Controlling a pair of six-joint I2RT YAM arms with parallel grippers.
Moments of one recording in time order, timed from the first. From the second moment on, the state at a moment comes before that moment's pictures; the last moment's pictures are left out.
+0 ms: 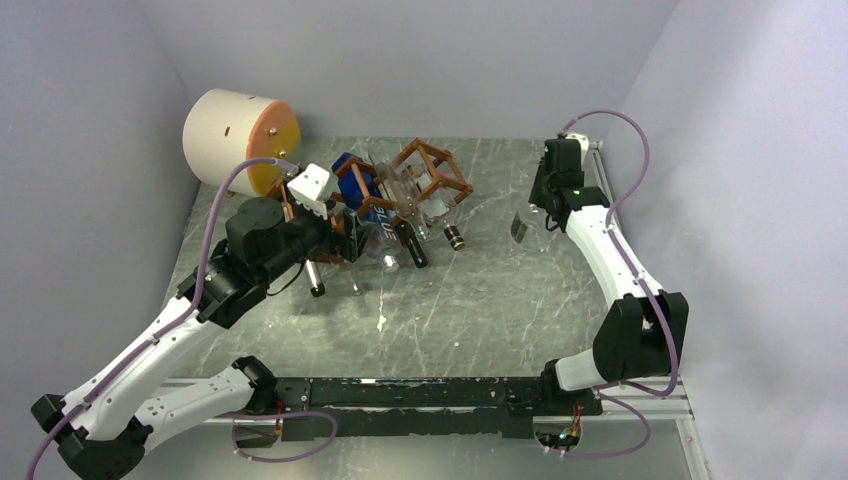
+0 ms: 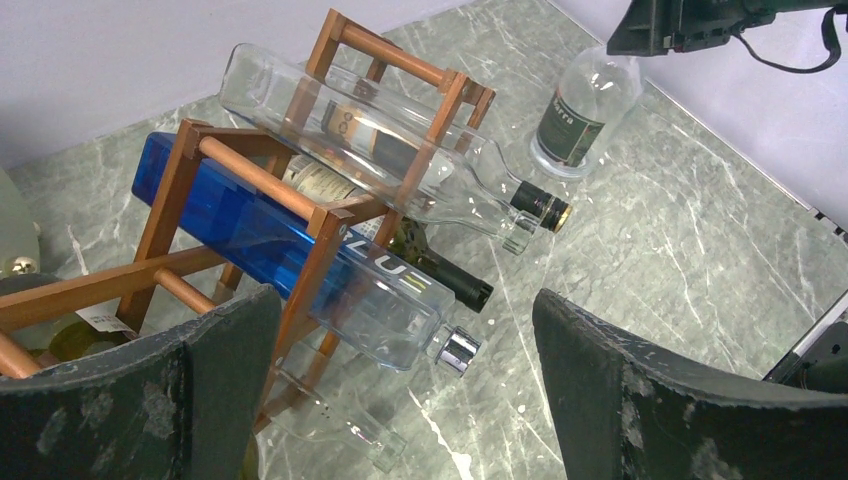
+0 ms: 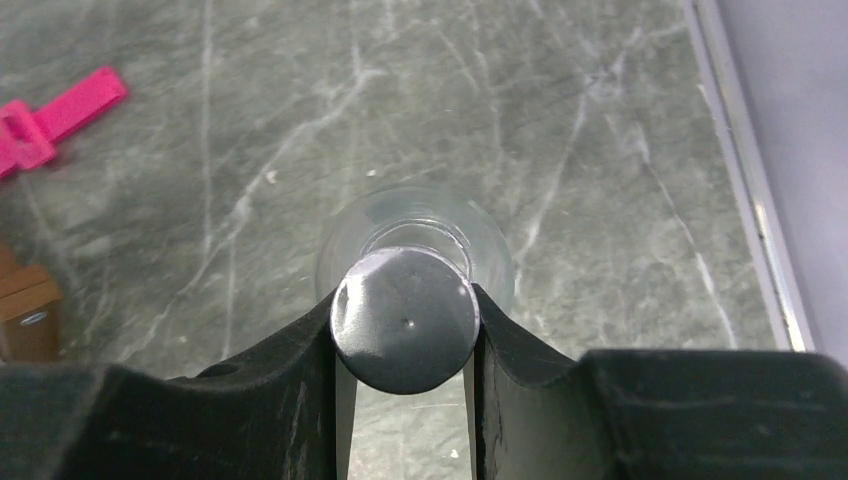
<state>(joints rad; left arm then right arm) -0.72 0.87 1.02 -0.32 -0.08 -0.13 0.13 1.43 1.21 -0.47 0.32 0.25</state>
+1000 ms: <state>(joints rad) -0.72 0.92 1.02 -0.32 -0.06 -0.14 0.30 0.96 0.73 -0.28 0.43 0.45</state>
